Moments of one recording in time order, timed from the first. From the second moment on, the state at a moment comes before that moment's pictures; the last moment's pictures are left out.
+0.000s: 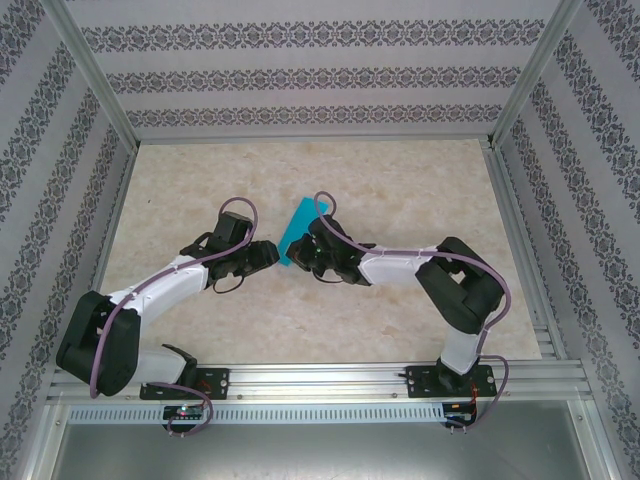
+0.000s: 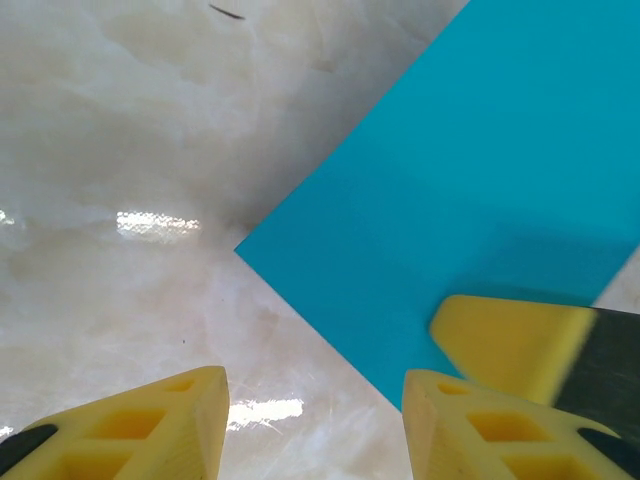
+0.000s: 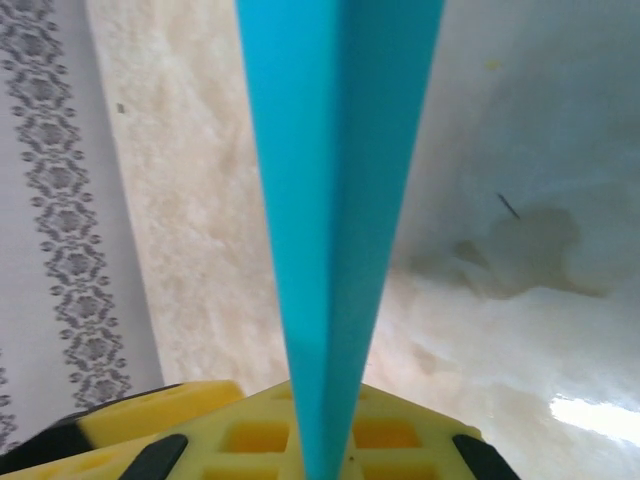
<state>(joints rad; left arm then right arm) -0.44 1.34 0.72 -0.30 0.22 -0.82 0.82 1.80 0.94 0.22 -0.19 1.26</state>
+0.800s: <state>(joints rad) -0.50 1.43 0.72 -0.12 0.27 -0.90 0.75 1.59 0.91 -0.09 -0.06 1.19</state>
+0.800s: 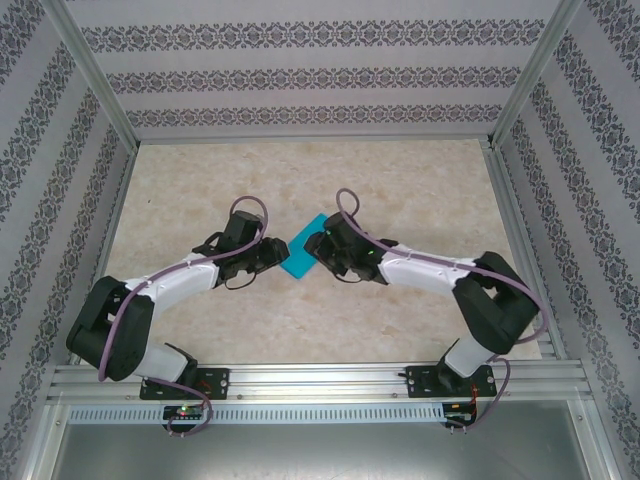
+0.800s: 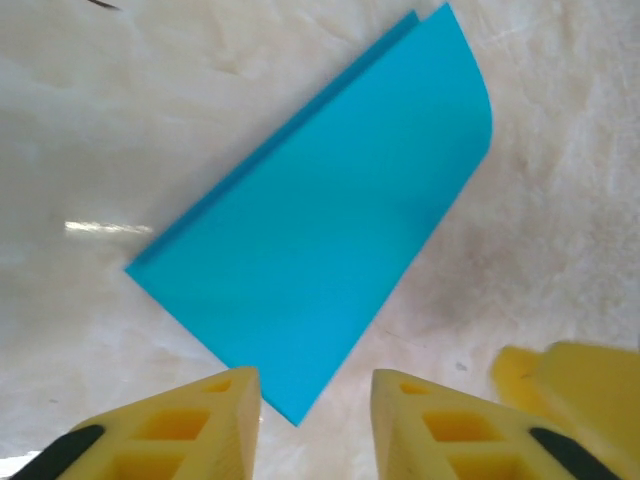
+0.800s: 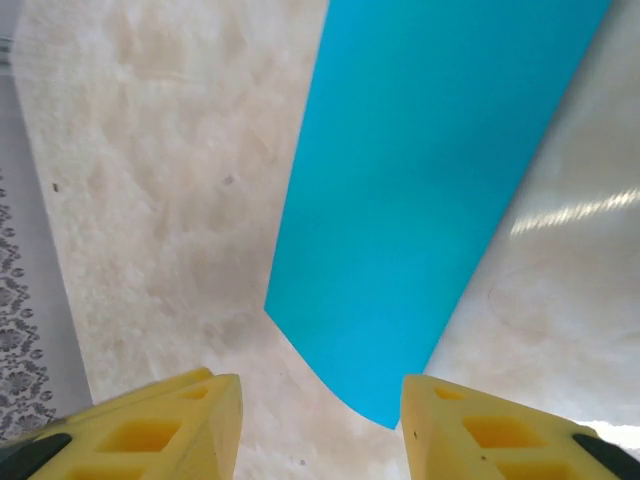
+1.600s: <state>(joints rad) -0.64 1.73 0.95 -0.13 0.26 -0.96 0.55 1.88 1.02 -0.02 -0.44 0.83</state>
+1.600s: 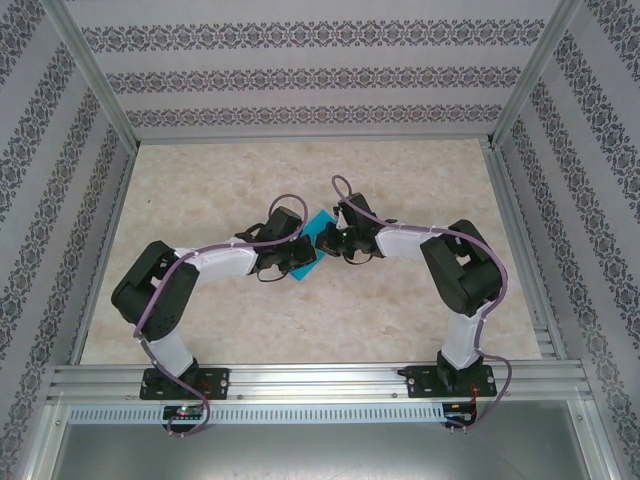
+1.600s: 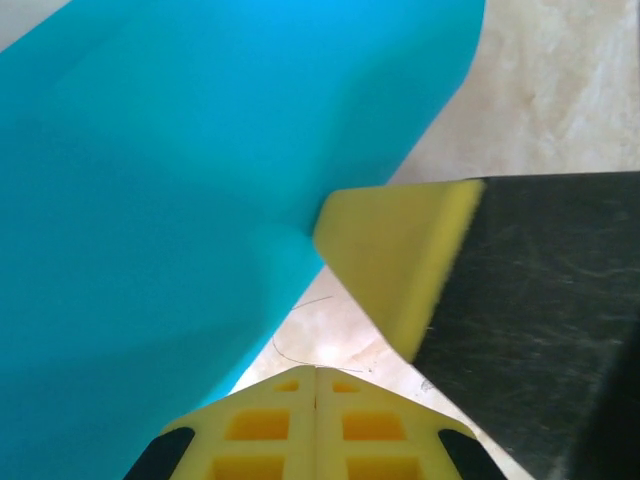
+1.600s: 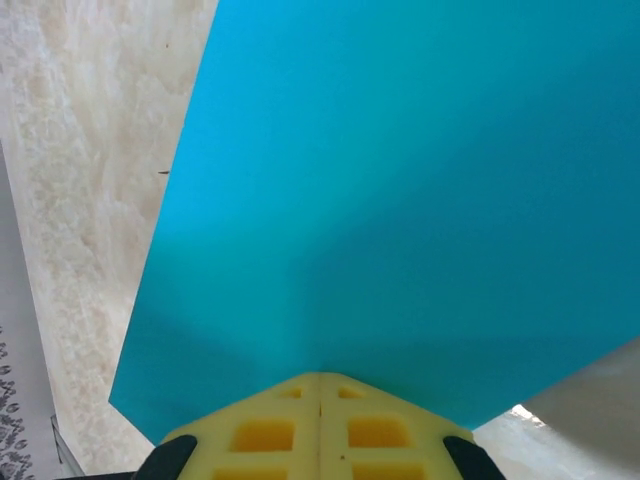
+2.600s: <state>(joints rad) -0.64 1.84 1.01 -0.17 0.27 -0.96 0.54 1.93 1.00 0.00 -0.46 0.81</state>
